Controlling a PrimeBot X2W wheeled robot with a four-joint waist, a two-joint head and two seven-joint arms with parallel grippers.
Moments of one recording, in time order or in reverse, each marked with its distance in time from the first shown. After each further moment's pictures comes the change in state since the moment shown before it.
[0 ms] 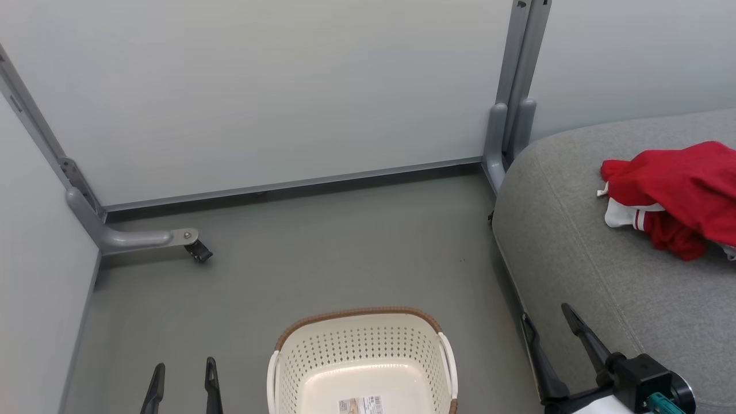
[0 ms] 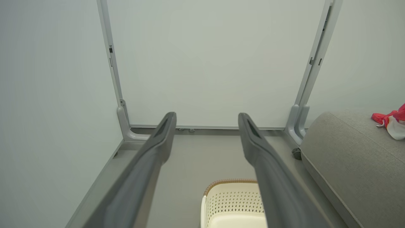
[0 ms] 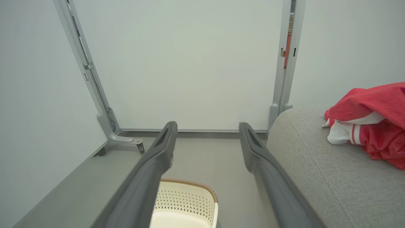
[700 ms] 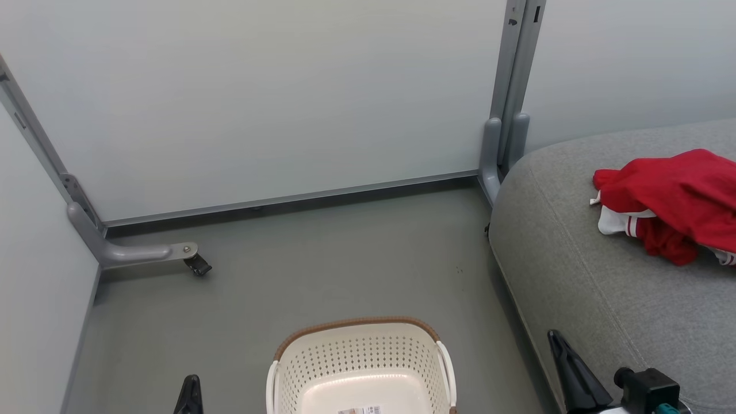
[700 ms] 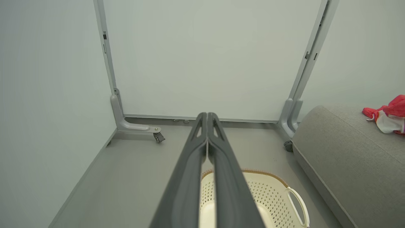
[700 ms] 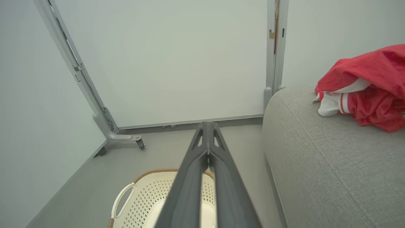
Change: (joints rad) left arm 0.015 -0.001 -0.011 0.055 -0.042 -0.005 0.011; right arm 0.037 0.009 -0.019 0.057 0.069 0.000 0.012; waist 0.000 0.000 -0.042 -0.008
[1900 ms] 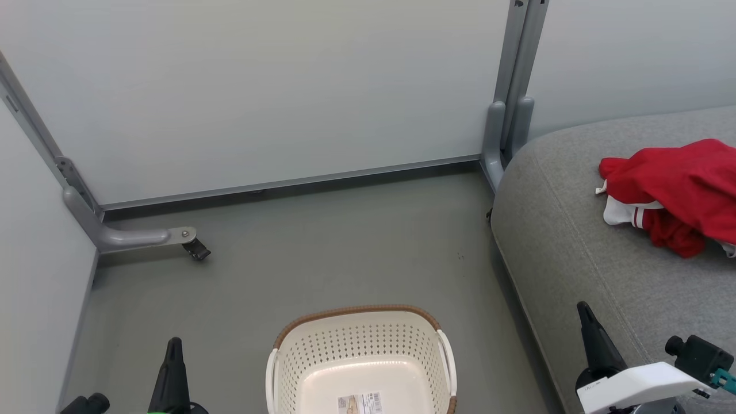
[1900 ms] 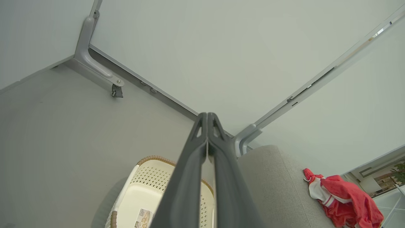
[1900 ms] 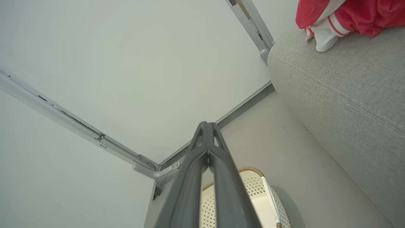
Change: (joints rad) left arm -0.186 0.027 0.035 0.131 -0.629 -0.063 0.120; right arm -0.107 -0.026 -0.050 0.062 0.615 0.000 0.128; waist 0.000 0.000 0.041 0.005
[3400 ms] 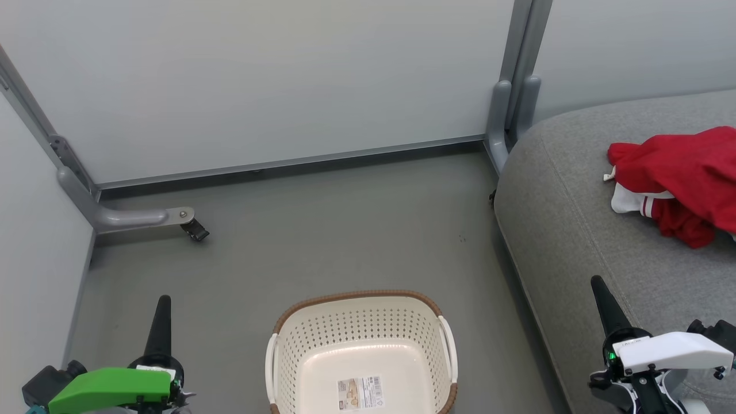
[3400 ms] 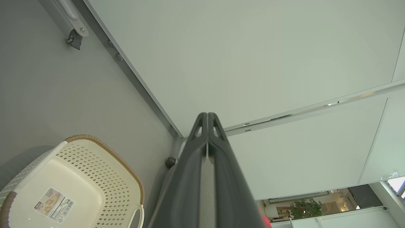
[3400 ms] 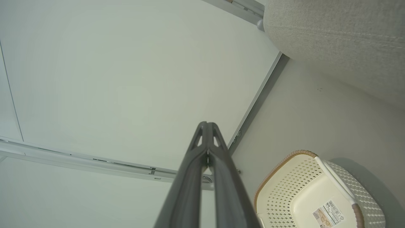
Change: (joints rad) left arm -0.161 0.009 0.055 0.090 -0.496 -0.052 0.119; right arm -0.098 -0.007 -0.065 0.050 0.490 0.000 0.120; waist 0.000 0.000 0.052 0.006
